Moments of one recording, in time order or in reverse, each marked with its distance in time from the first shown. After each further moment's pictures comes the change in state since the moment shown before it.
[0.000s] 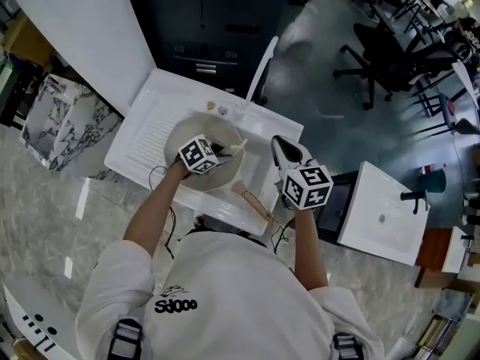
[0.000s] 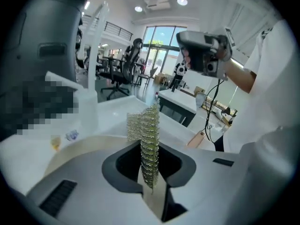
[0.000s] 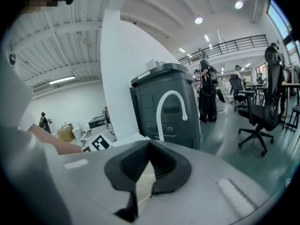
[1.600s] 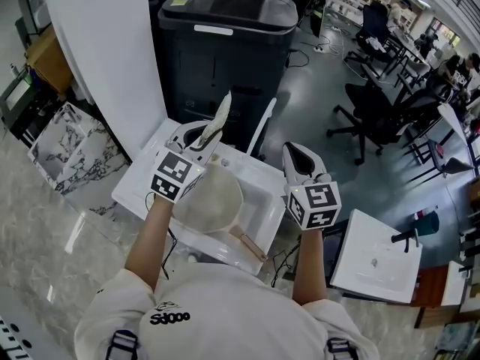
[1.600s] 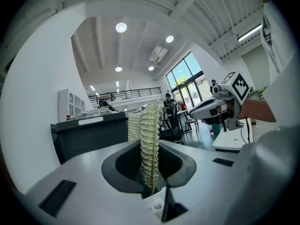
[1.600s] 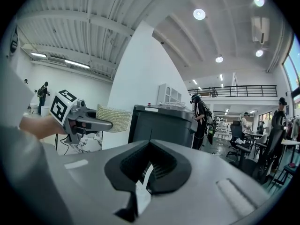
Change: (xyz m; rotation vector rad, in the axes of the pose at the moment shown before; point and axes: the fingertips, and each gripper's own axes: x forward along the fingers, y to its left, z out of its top) left arm -0.302 0.008 0.215 0.159 -0.642 0.751; right arm -0.022 0.034 0.171 -0.367 -0.233 -0.080
